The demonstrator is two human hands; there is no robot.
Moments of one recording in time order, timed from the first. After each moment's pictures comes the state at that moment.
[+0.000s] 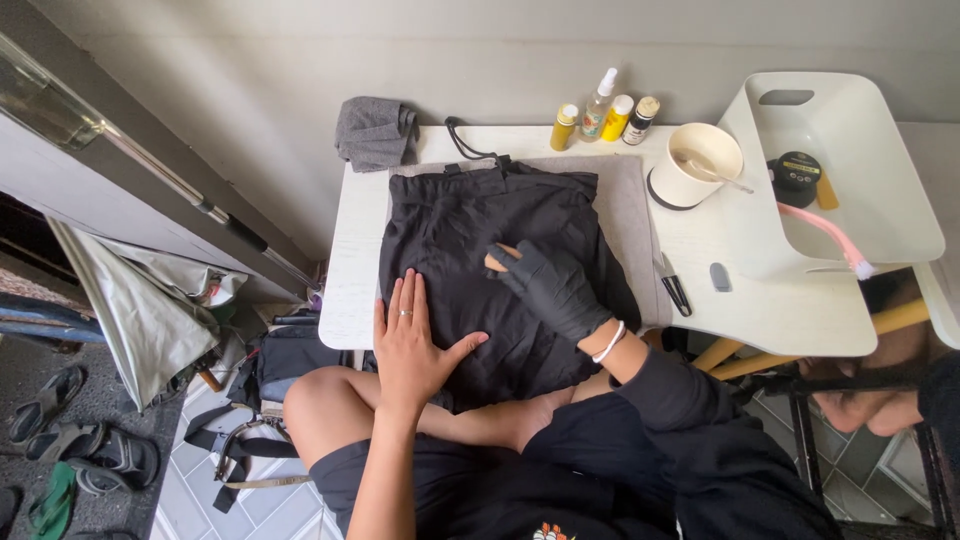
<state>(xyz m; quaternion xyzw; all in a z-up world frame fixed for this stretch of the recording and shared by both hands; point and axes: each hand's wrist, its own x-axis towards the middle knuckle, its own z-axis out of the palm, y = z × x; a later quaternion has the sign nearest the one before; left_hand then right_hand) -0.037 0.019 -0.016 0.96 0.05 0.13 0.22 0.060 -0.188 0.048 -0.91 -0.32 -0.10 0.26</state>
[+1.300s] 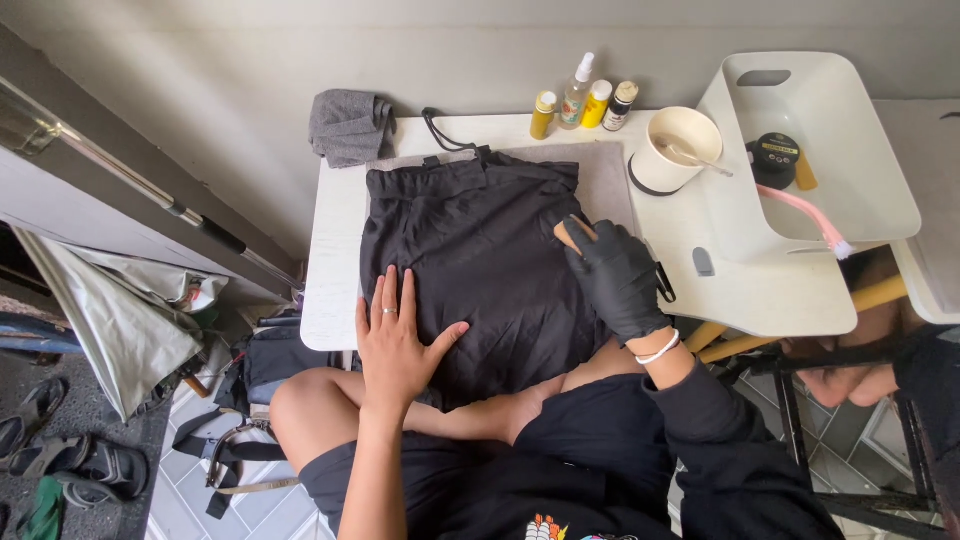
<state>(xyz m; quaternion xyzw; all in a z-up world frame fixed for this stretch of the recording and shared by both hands) -0.036 0.020 -0.009 0.97 0.04 0.10 0.20 0.056 -0.267 0.051 -0.95 -0.19 -0.25 0.01</state>
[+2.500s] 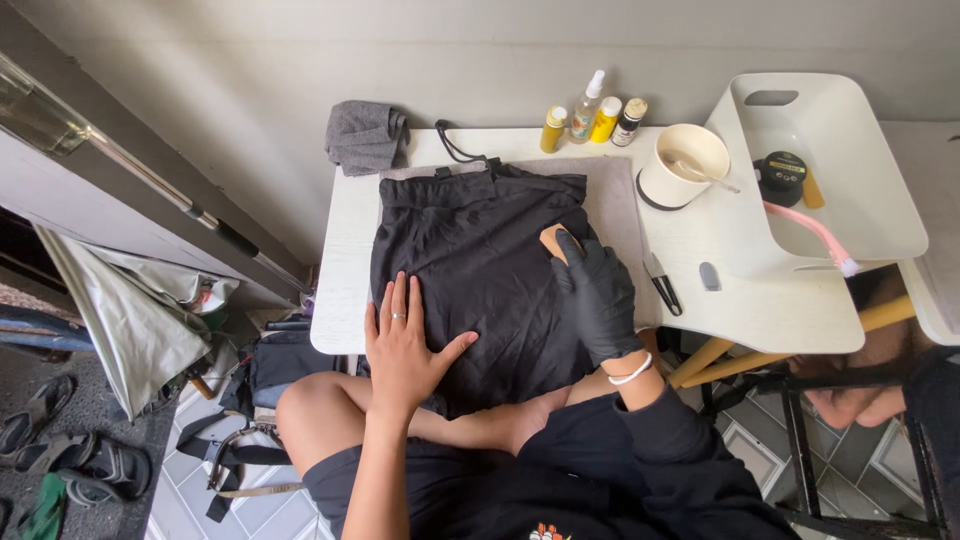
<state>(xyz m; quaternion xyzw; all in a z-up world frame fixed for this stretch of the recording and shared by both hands) -0.035 0.020 -0.006 0.98 0.05 0.07 0.20 0.060 -0.251 0.001 -0.92 -0.21 -0.32 0.09</state>
